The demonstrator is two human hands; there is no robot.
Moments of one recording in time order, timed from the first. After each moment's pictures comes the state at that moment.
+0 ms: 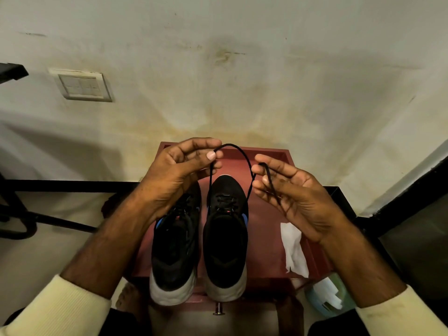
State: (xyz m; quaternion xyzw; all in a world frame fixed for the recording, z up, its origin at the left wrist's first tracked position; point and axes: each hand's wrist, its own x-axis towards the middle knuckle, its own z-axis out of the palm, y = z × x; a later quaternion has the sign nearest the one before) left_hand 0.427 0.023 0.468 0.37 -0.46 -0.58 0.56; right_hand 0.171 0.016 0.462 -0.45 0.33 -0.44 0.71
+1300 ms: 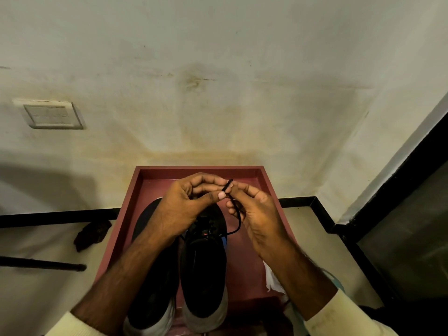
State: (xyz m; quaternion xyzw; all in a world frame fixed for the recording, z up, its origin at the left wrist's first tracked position) left_hand 0.375 0.007 0.453 0.42 -0.58 -0.49 0.50; right_hand 0.205 0.000 0.437 -0.38 0.45 -0.54 0.59
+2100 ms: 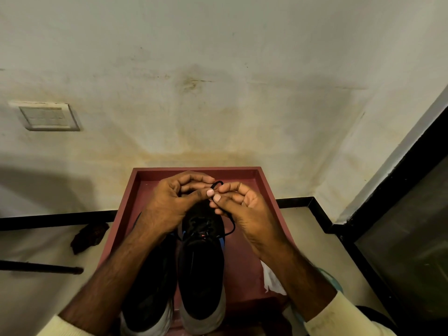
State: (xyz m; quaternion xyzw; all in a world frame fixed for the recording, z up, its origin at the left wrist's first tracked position) left_hand 0.388 -0.002 0.450 0.43 -0.58 -0.46 0.51; right_hand 0.203 0.002 0.433 -0.48 0.39 -0.50 0.60
